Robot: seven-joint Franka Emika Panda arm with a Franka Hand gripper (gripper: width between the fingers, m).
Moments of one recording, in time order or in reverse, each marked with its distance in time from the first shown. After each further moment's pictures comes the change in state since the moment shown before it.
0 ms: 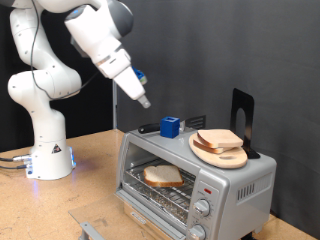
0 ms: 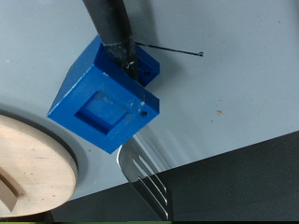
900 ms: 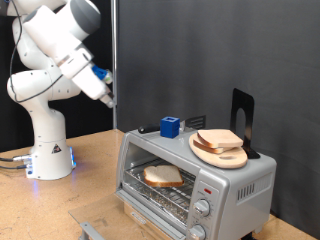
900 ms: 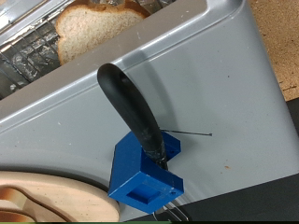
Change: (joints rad) arm -0.132 -0.162 -0.167 -0.094 -0.074 -0.129 -0.095
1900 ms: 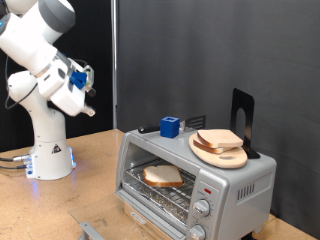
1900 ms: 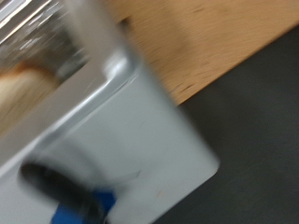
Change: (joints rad) arm -0.050 0.158 -0.175 0.110 -0.108 -0.398 0.177
